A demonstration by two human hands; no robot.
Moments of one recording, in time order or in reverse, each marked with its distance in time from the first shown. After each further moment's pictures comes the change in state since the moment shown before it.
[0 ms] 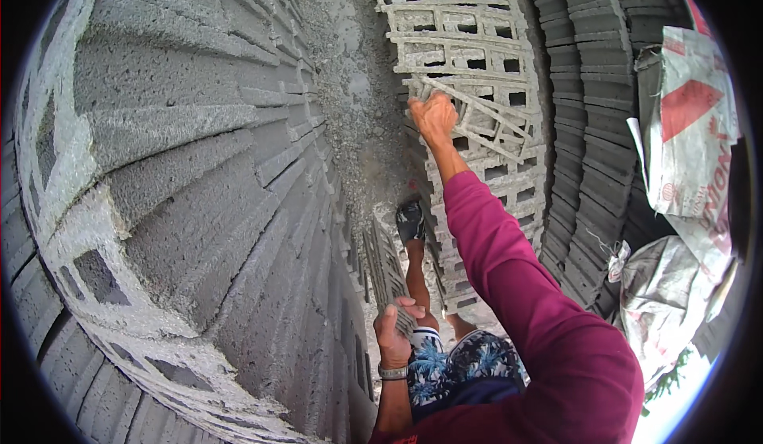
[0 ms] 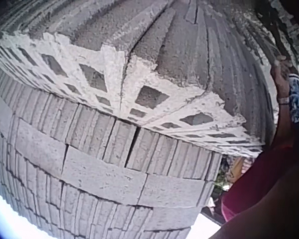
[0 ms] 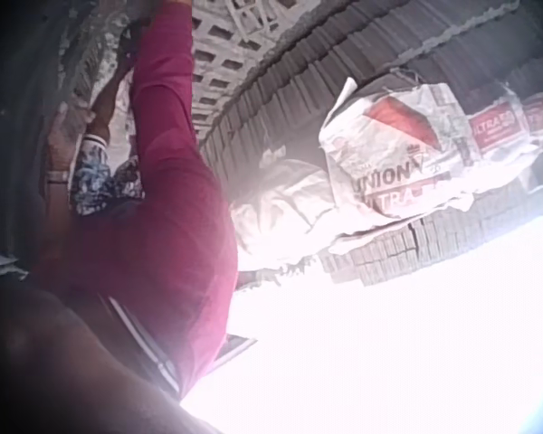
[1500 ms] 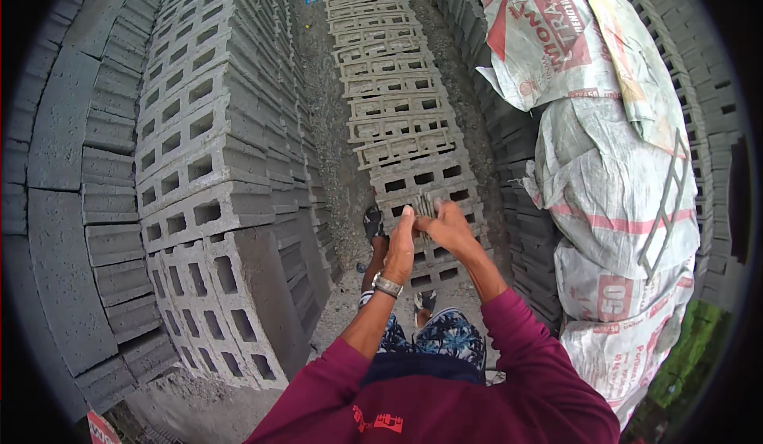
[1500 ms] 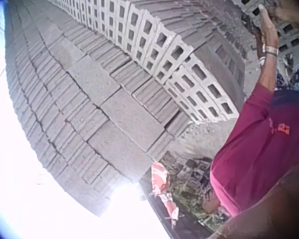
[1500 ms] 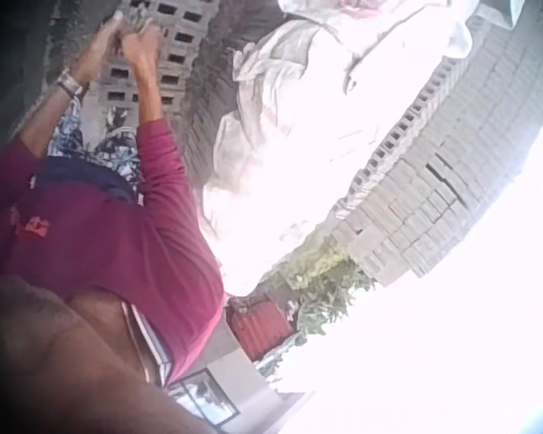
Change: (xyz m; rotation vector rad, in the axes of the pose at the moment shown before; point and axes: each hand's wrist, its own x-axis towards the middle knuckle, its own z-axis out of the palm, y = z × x) left_hand -0.159 -0.144 0.120 0.396 -0.411 0.440; right_hand -0.363 0.180 -0.436 0.508 -0.512 -0.097
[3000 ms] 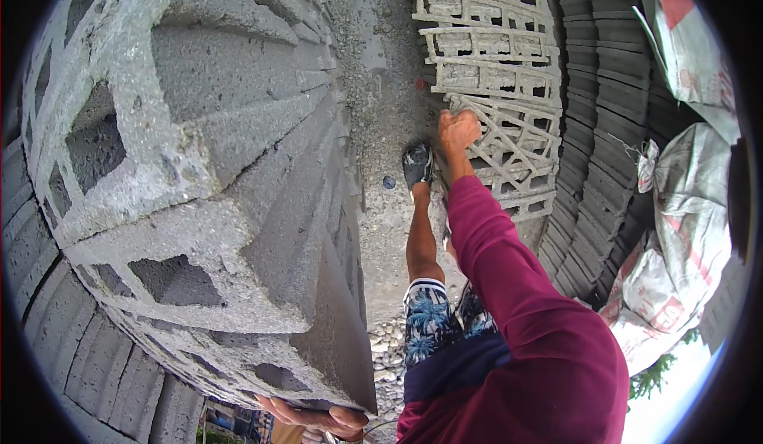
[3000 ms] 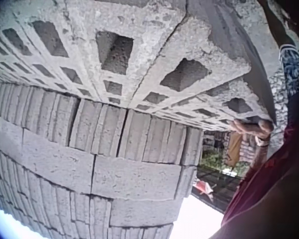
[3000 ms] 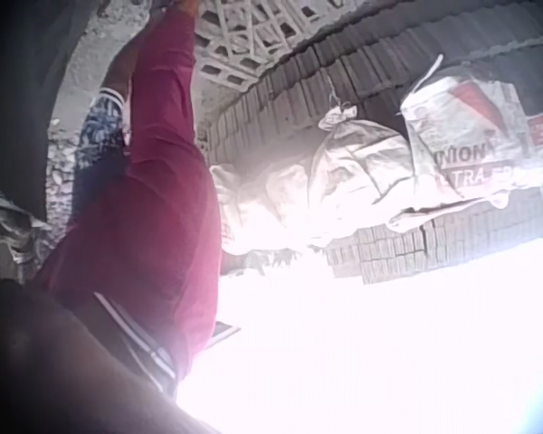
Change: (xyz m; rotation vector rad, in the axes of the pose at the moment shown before) left_hand -0.236 0.082 -0.289 1.461 0.837 0.184; right_hand 0.265 0.240 0.305 -0.675 0.734 0.177
